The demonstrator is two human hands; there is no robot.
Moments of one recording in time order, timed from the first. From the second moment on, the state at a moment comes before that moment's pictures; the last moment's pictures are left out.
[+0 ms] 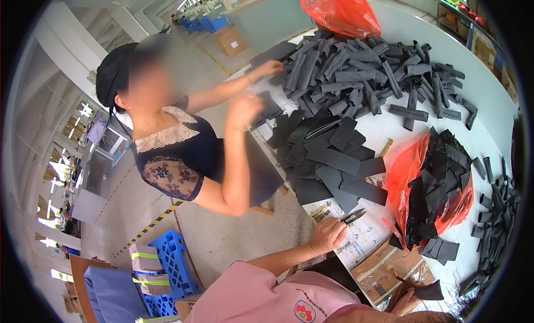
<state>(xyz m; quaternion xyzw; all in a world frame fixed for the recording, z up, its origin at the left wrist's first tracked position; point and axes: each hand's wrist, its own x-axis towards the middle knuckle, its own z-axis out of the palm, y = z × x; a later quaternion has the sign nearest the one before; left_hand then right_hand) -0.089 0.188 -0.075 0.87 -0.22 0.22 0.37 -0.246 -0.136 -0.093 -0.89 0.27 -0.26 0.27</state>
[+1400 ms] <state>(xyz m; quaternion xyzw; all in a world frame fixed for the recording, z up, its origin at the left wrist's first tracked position) -0.115 0.183 -0.010 0.87 -0.21 0.07 0.43 -0.253 -0.135 -0.080 -0.89 0.23 -0.25 0.32</state>
